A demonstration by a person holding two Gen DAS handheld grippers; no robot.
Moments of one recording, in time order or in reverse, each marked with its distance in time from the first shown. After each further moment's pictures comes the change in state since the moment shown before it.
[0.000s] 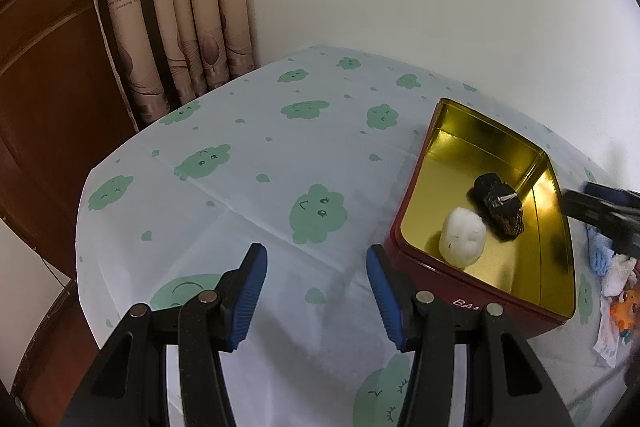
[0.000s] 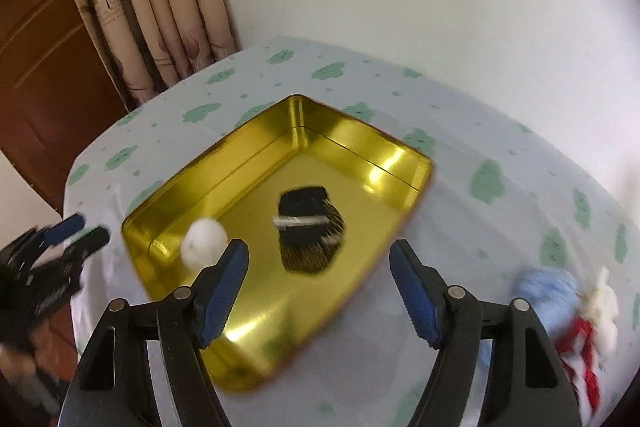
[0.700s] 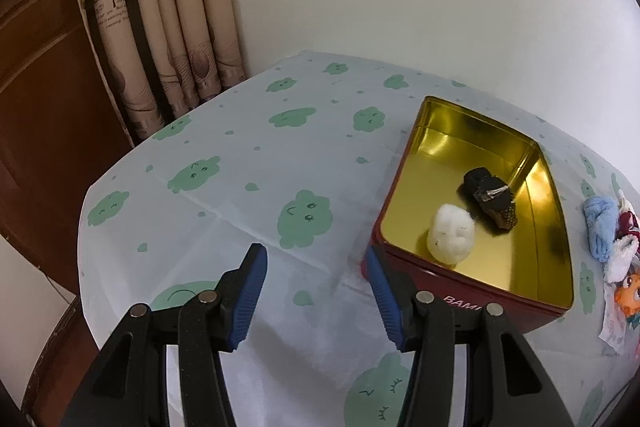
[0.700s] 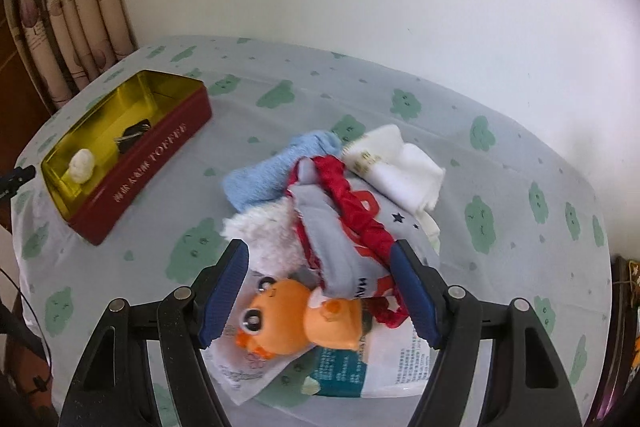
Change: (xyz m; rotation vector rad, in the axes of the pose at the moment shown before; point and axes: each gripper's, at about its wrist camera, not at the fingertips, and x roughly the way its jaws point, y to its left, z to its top) left arm -0.007 -0.013 -0.002 0.061 -0.033 -0.003; right arm -0.077 -0.144 -0.104 0.164 0.035 -0.249
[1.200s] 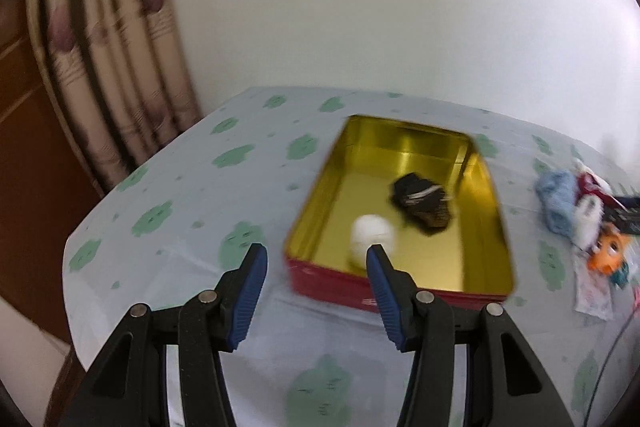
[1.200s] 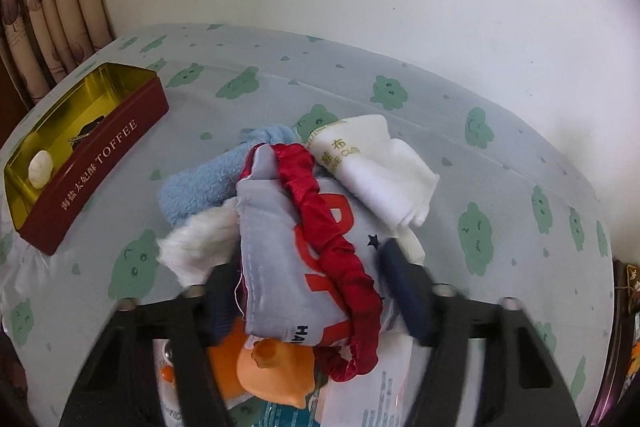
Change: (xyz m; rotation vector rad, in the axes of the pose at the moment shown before) left arm -0.032 -0.054 -0.004 0.179 -0.105 -0.114; right arm 0.043 -0.025 0.008 -0.004 0.021 -0.038
